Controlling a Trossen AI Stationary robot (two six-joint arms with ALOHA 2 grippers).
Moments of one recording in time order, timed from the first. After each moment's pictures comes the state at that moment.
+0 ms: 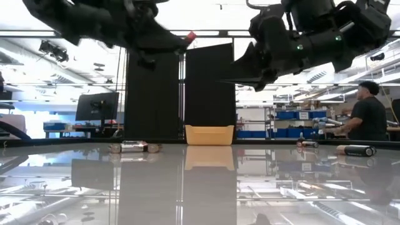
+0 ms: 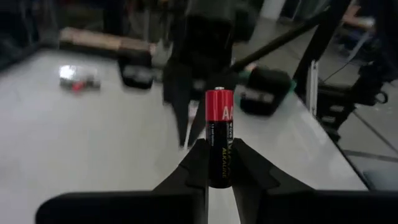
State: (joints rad) left arm -0.07 1.33 0.58 0.55 0.01 -0.20; right arm 0.14 1.63 0.57 0.83 0.23 0.12
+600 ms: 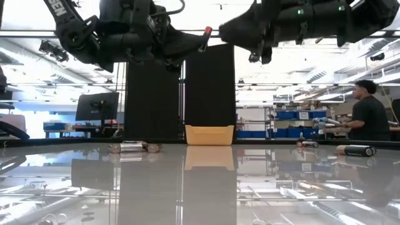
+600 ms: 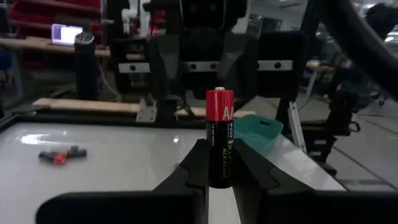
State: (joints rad) left arm 0.14 1.57 0.58 1.04 0.33 -0.14; right arm 0.13 1.44 0.57 0.89 0.38 0.18
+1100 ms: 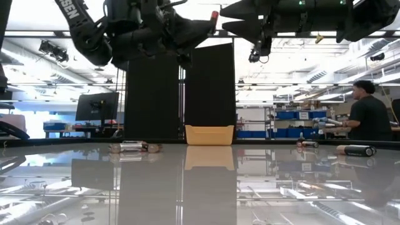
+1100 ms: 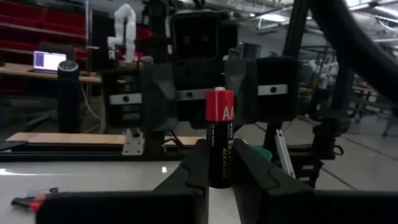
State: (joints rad) left arm 0.16 1.63 0.67 1.13 0.41 -0.18; right arm 0.14 1.44 0.57 0.99 0.37 0.17
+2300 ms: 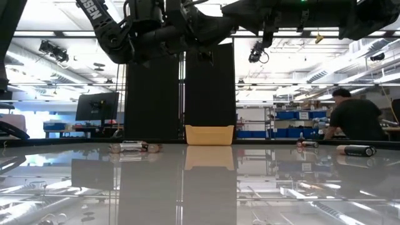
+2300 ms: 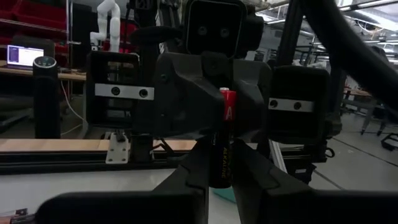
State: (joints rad) left arm 0.16 1.77 0.86 1.08 0.47 -0.21; right arm 0.16 1.44 0.57 1.02 0.40 0.01
